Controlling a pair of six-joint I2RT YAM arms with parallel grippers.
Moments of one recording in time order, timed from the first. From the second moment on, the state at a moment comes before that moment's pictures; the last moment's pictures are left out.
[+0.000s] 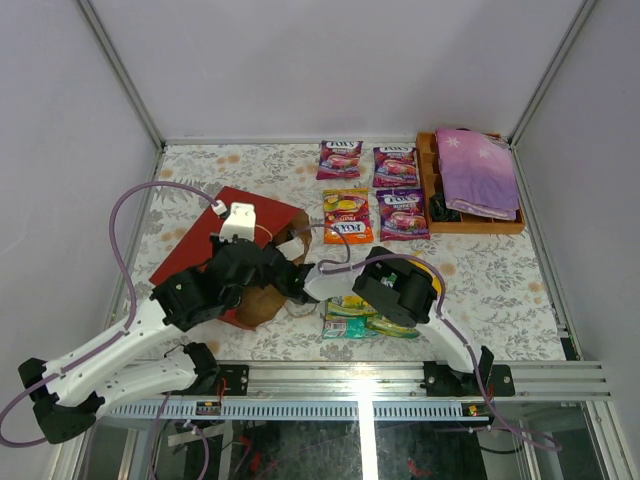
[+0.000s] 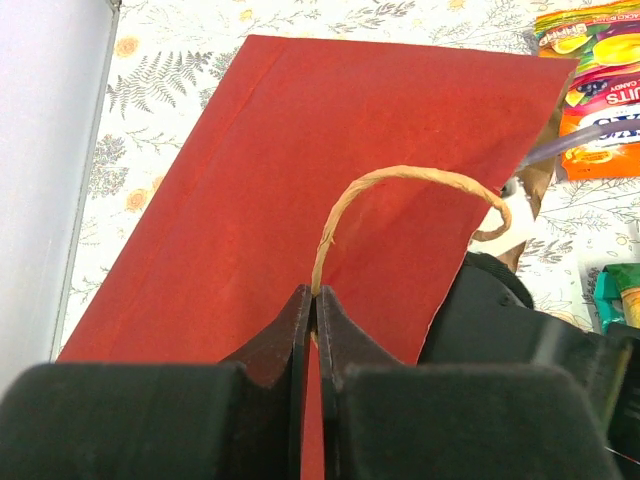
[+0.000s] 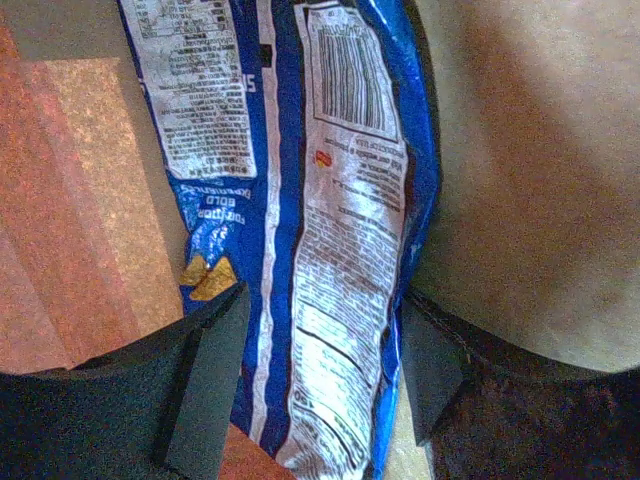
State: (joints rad) left arm -0.90 0.85 0.90 -0.71 -0.87 -0.33; right arm 1.13 2.30 1.44 0.33 0.38 1.61
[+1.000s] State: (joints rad) left arm -0.83 0.86 0.90 -0.70 -1.04 -0.38; right arm 1.17 1.80 1.14 0.30 0.14 1.14
